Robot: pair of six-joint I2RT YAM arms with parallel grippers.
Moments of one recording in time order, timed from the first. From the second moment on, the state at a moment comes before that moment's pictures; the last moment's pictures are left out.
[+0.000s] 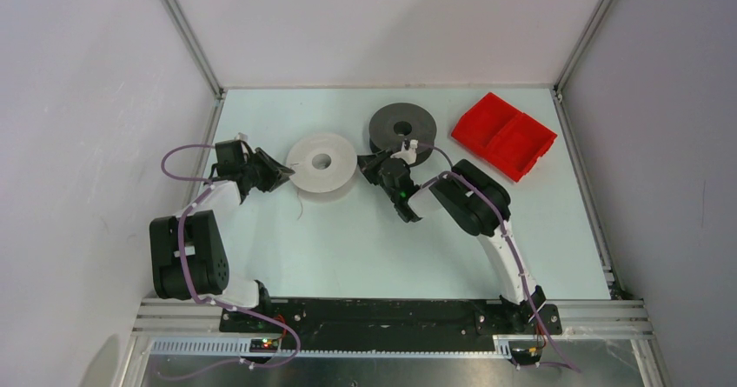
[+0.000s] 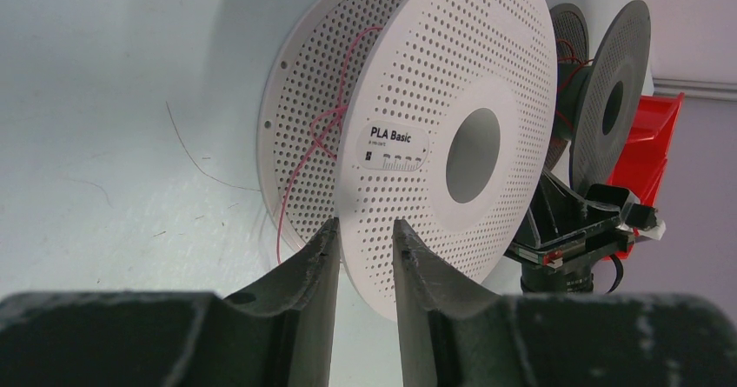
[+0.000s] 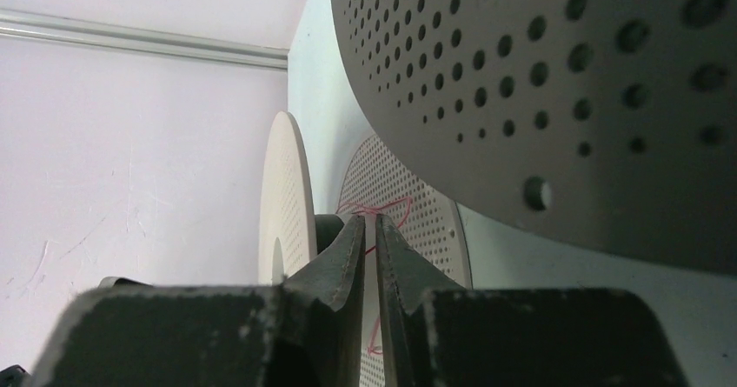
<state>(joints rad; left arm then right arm) 0.16 1.46 0.76 -0.08 0.43 -0.71 0.75 2.28 1.14 0.97 0.27 1.31</state>
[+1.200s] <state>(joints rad) 0.18 1.43 0.76 -0.07 0.45 -0.73 0.74 2.10 0.89 0.93 0.28 1.29</state>
